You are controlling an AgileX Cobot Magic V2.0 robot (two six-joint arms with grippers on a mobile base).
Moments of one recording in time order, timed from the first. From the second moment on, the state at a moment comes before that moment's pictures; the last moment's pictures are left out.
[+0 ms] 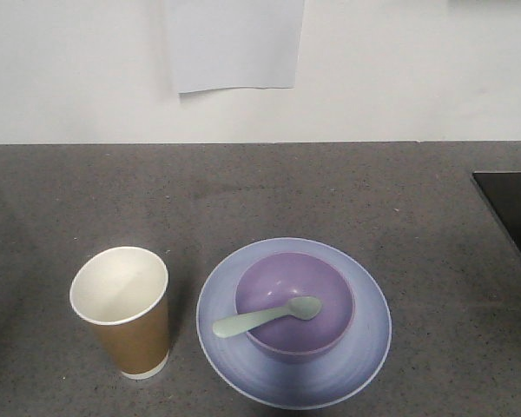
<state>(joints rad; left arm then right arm) -0.27 0.42 -0.72 0.24 0.84 -0.44 0.38 0.56 -0.69 -0.21 0.71 0.23</state>
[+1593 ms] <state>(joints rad) 0.00 0.01 -0.09 0.01 0.19 -0.11 0.38 0.56 -0.69 -0.21 0.71 0.23</state>
